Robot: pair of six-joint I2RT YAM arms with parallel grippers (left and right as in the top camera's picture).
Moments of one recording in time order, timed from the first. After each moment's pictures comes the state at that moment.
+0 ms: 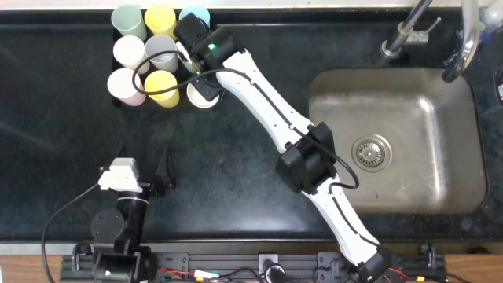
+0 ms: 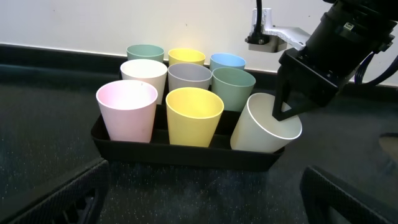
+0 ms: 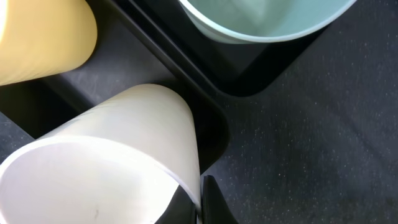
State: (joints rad) left arm -0.06 0.01 0.01 -0.08 0.02 -0.14; right arm 0.70 2.56 2.63 -1.36 0.04 -0.06
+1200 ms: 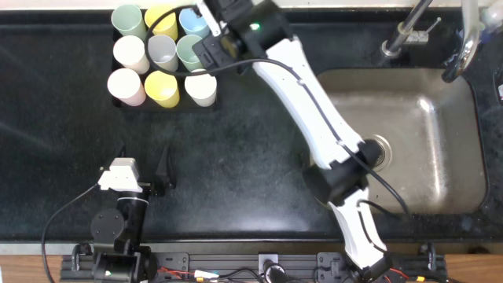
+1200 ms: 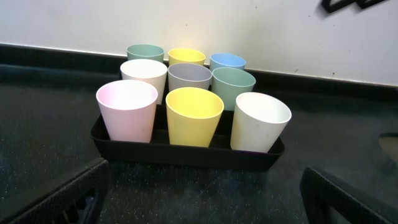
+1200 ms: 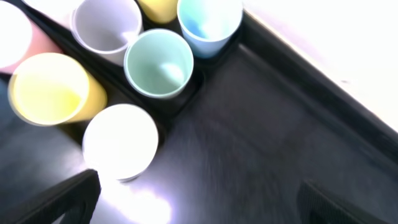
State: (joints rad) left arm -0.06 0.01 0.01 -0.08 0.02 -0.14; right arm 0.62 2.28 2.63 -1.35 0.05 -0.05
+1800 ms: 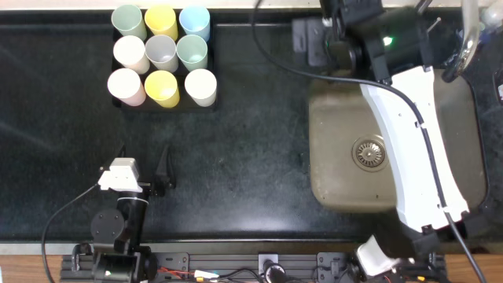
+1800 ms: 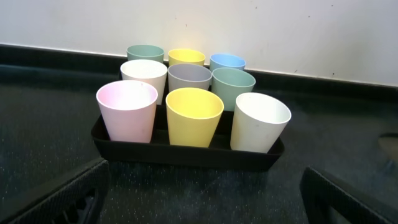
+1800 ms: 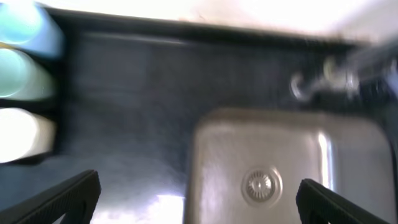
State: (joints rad) left arm -0.06 0.01 0.01 -0.08 0.02 -0.14; right arm 0.36 1.78 2.15 -1.40 0.25 0.28
